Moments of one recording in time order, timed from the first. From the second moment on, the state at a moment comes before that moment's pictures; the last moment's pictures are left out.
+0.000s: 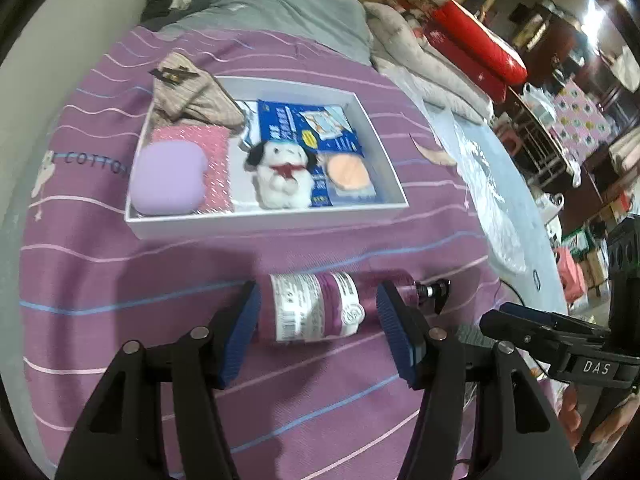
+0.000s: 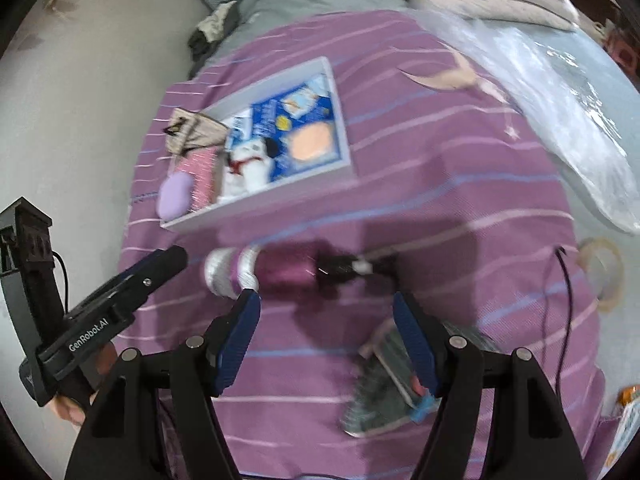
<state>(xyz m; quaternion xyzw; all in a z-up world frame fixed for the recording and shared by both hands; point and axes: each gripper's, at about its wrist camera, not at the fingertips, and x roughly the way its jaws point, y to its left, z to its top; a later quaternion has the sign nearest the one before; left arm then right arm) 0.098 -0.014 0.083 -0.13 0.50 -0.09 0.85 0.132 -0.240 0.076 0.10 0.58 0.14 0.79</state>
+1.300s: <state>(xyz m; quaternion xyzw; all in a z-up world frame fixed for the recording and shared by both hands) 0.076 -0.016 0.092 -0.05 0.40 -0.05 0.91 0.109 -0.265 0.079 0.11 0.48 0.16 0.86</state>
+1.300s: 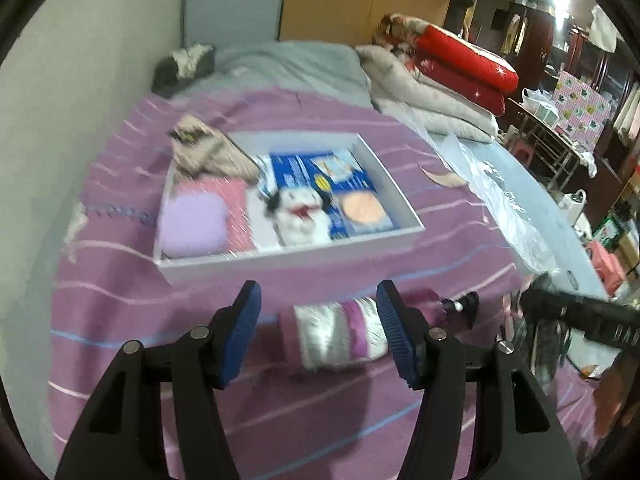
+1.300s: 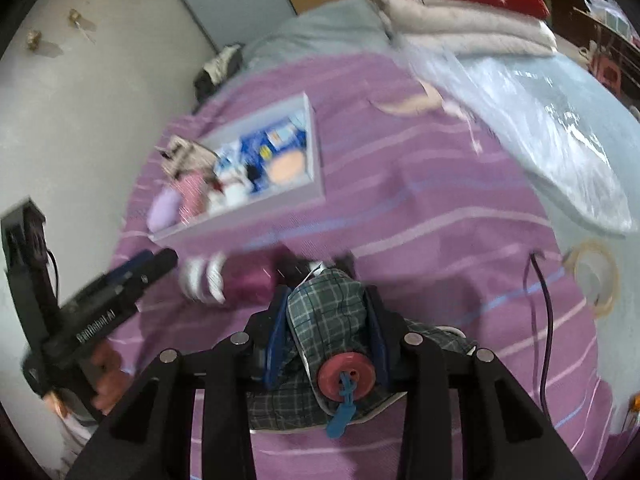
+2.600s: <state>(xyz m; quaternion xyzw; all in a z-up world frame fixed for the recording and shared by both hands) 0.121 0.026 0.079 -0.13 0.38 -0.01 0.92 0.227 -0.181 0.067 0.20 0.39 0.17 0.88</state>
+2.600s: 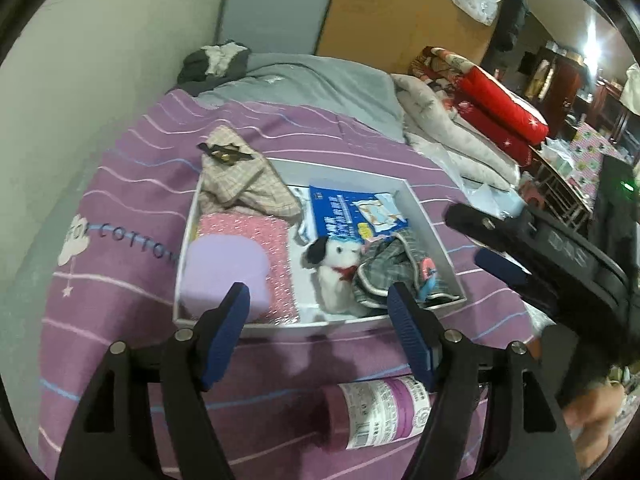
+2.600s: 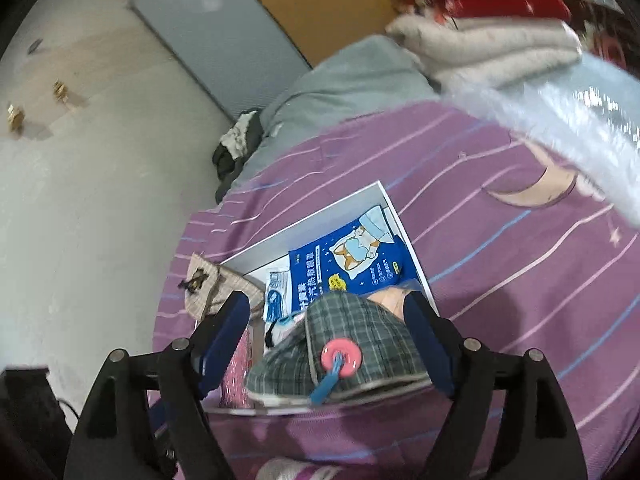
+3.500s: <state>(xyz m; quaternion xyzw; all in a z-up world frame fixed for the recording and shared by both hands) 0.054 0.010 0.040 -0.07 0.34 0.04 0.94 0.098 -0.173 0.021 0.04 0.34 0.14 0.93</state>
